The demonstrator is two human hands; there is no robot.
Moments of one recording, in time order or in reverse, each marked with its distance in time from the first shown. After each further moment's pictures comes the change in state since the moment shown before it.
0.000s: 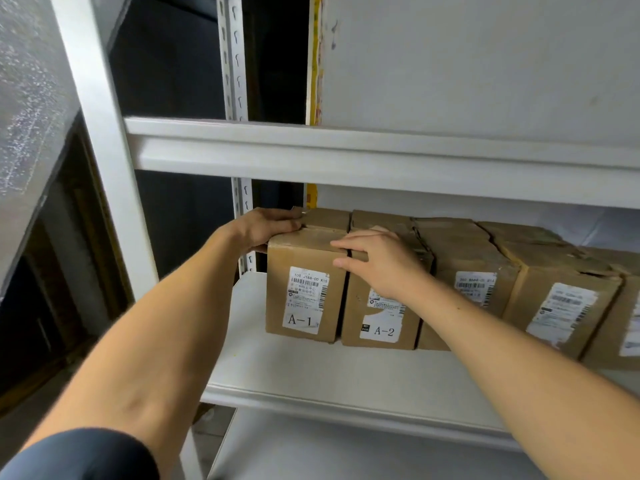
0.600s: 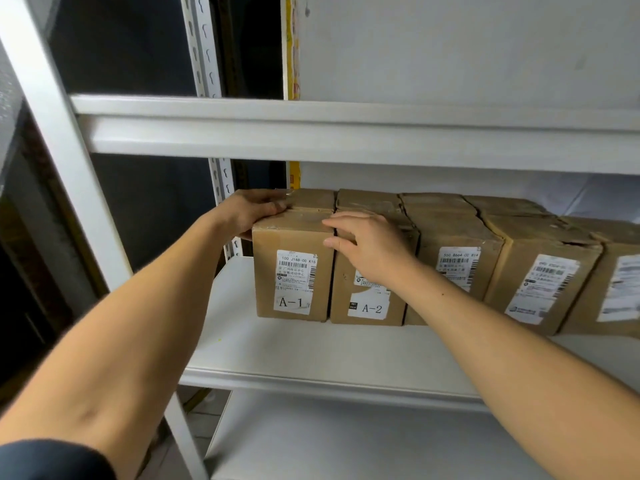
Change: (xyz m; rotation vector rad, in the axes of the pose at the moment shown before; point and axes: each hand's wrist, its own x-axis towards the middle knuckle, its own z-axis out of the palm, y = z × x) left_hand -0.021 0.016 0.020 0.035 0.147 -0.014; right_hand -0.015 0.000 -0.004 0.007 0.028 0.005
